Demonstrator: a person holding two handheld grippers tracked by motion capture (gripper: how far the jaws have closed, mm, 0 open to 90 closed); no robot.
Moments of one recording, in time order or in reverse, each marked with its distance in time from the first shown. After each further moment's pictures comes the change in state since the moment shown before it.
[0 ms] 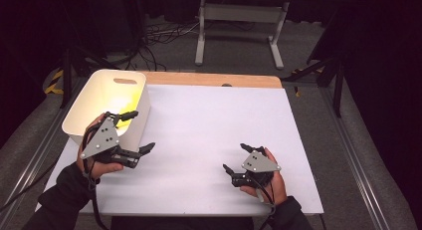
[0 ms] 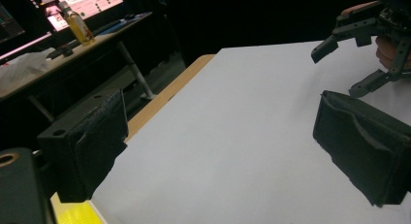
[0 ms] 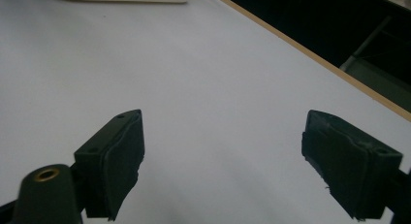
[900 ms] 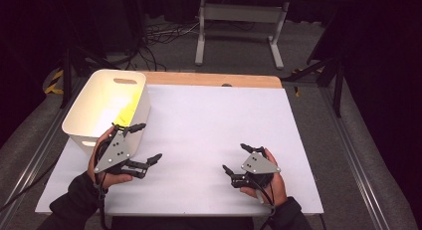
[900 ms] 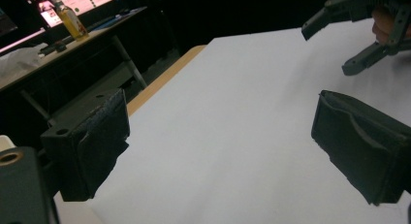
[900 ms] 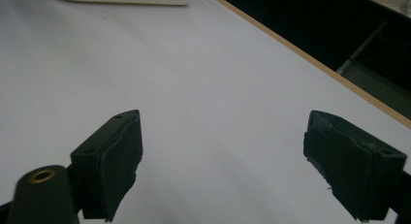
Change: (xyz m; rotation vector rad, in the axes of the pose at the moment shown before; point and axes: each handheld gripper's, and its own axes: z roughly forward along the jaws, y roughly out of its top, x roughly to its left) left arm -0.026 -0.028 0.015 0.022 0.000 0.015; right arm 0.003 0.001 -0.002 -0.007 -0.008 -0.015
